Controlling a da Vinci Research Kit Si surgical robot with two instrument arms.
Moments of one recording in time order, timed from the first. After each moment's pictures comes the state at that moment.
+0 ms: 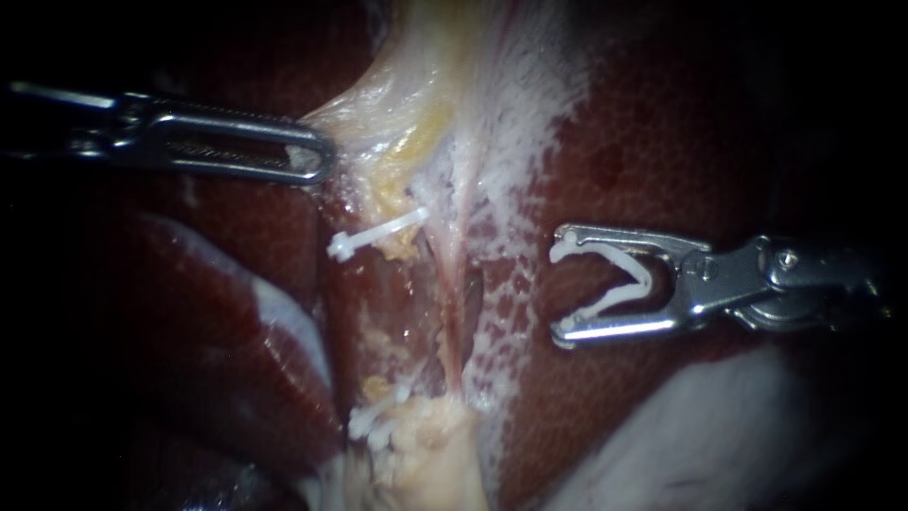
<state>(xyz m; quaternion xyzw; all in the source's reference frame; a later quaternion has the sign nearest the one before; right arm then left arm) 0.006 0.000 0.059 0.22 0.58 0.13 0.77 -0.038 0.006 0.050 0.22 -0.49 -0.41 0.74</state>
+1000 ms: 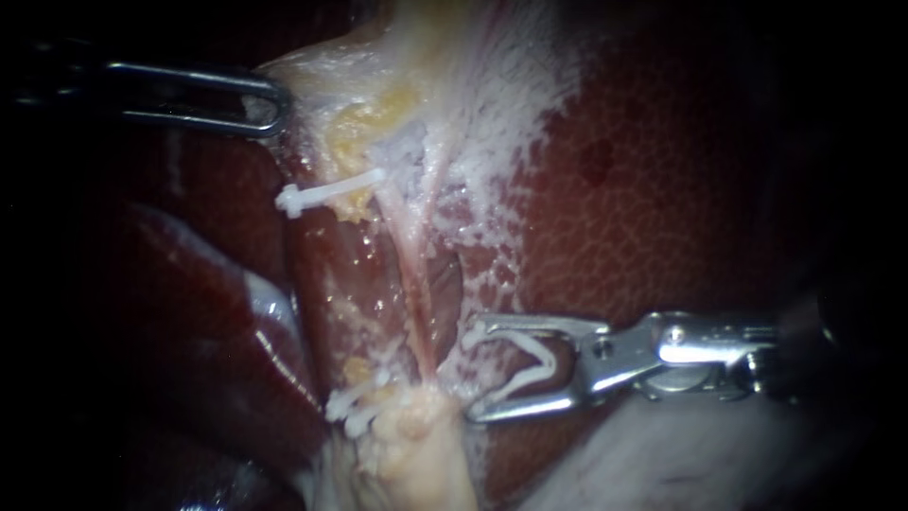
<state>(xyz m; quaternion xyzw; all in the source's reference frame) 0.016 -0.007 0.066 0.28 0.57 0.13 0.76 -0.035 0.009 0.046 0.21 -0.49 -0.42 0.73</state>
